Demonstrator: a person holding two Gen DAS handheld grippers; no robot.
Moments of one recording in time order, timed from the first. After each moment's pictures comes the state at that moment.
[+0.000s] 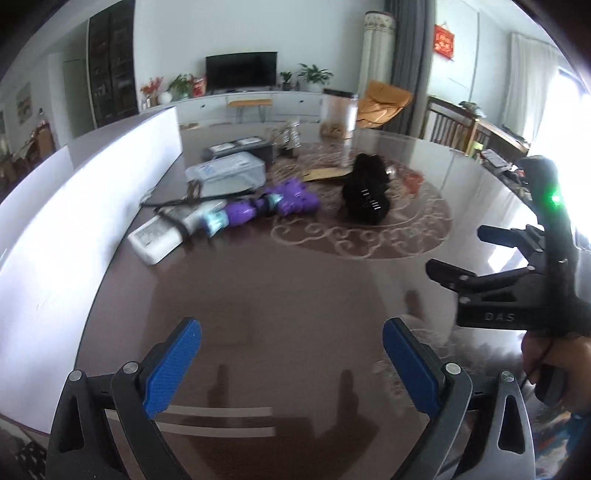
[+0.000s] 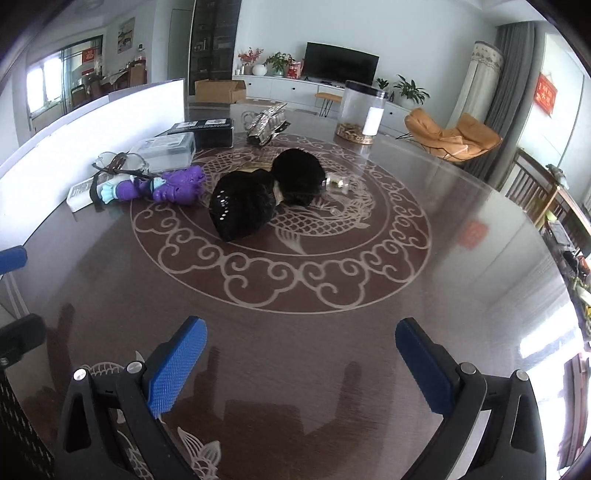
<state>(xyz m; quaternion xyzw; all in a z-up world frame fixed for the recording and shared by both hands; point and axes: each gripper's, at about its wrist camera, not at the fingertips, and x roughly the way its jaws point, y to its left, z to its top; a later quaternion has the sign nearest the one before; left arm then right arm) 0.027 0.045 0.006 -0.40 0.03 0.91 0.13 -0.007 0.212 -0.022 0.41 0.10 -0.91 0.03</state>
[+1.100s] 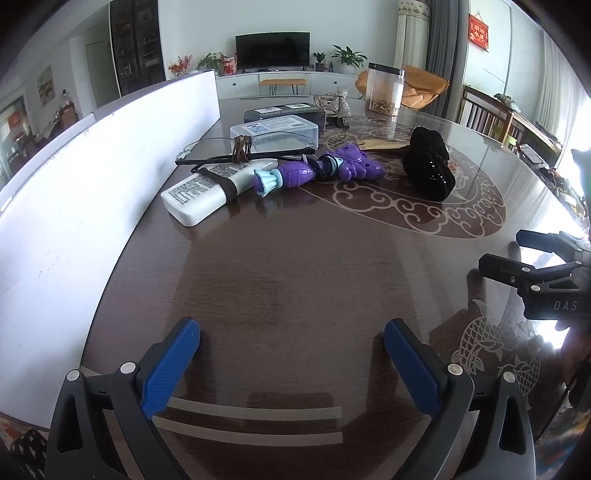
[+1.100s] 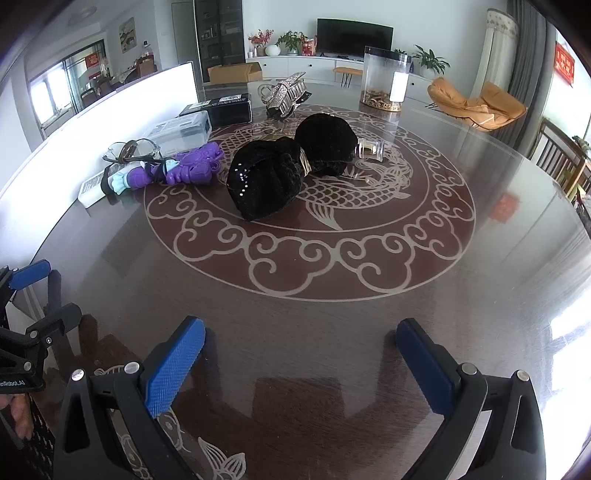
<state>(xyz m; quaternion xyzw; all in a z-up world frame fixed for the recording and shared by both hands) 0.013 0.024 -0.026 -0.43 0.03 0.90 0.07 -0.025 0.209 -0.042 0.46 0.05 -0.89 0.08</state>
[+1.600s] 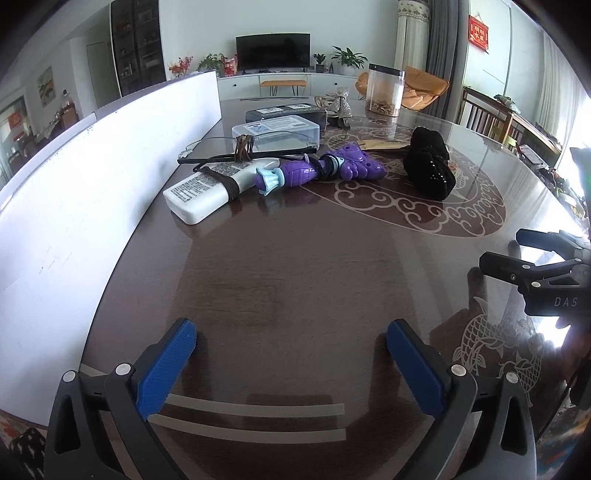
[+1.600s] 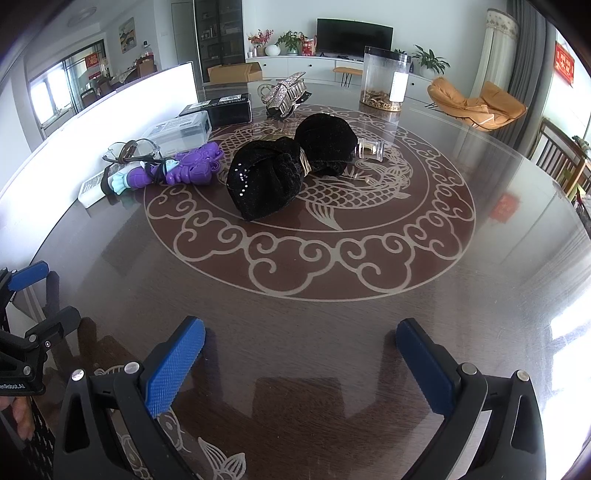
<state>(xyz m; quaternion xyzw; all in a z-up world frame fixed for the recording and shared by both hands) 0.012 0.022 -0.028 -0.43 0.03 0.90 0.06 -0.025 0.208 -0.042 0.46 0.05 -0.89 0.08</state>
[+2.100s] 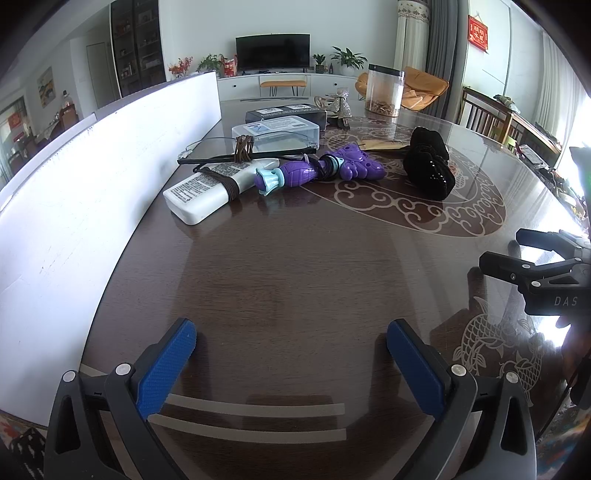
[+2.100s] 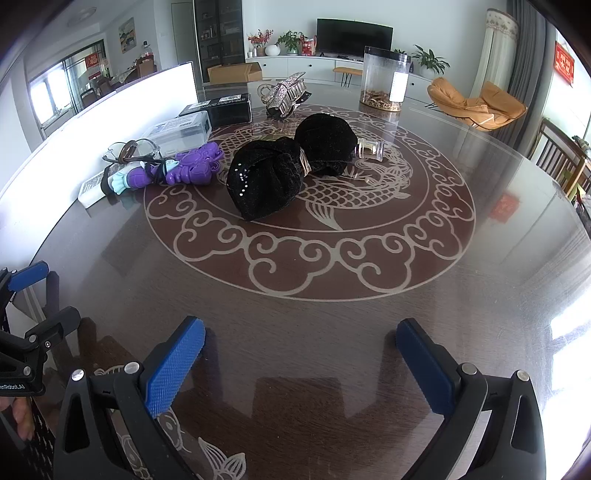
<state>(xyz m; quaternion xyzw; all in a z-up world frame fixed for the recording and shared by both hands) 0.012 0.021 -0.028 -0.43 0.03 0.90 0.06 -0.025 0.208 -0.043 0.46 0.05 -0.89 0.08</state>
